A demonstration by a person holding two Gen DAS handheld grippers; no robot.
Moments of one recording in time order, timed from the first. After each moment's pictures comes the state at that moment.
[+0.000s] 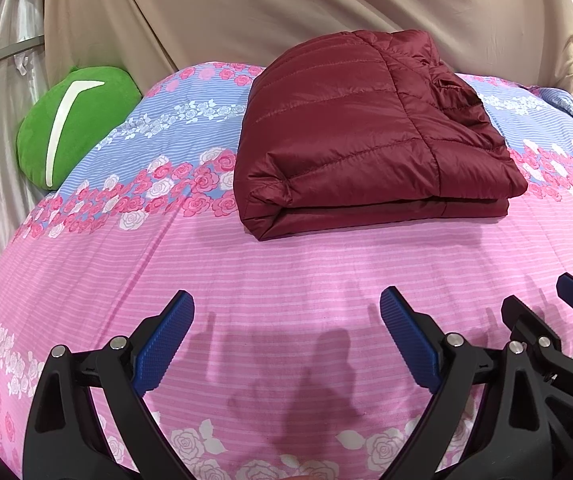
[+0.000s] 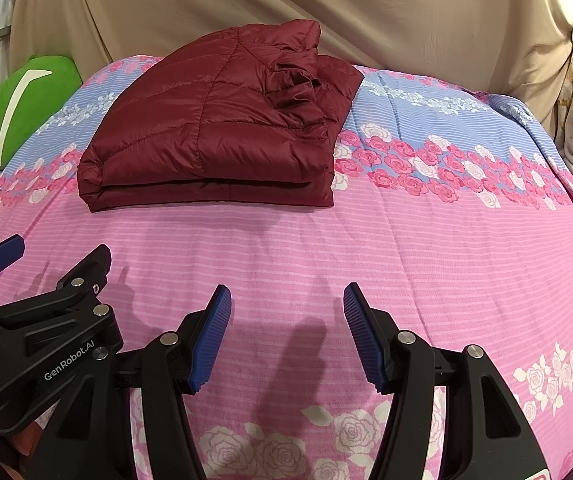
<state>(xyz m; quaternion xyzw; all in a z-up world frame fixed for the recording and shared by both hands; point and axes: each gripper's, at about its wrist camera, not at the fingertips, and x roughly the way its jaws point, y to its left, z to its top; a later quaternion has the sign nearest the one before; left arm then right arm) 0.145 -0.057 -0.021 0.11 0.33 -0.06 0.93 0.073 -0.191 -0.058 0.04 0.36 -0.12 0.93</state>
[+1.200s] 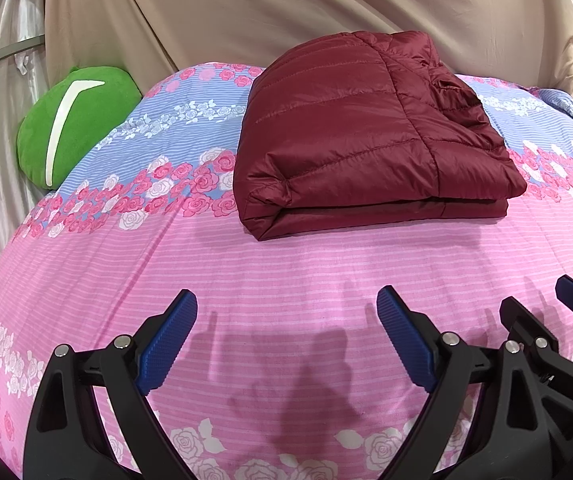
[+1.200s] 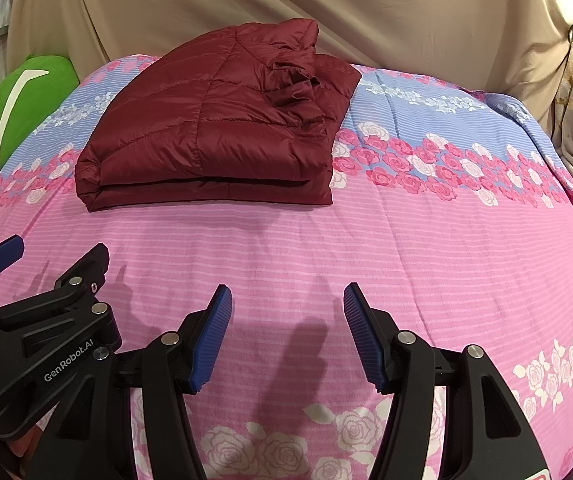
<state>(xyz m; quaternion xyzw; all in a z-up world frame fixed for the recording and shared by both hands) 0.145 -0.055 -0.021 0.11 0.33 -0.06 0.94 0.073 -0.192 -0.058 0.04 0.36 -0.11 0.93</state>
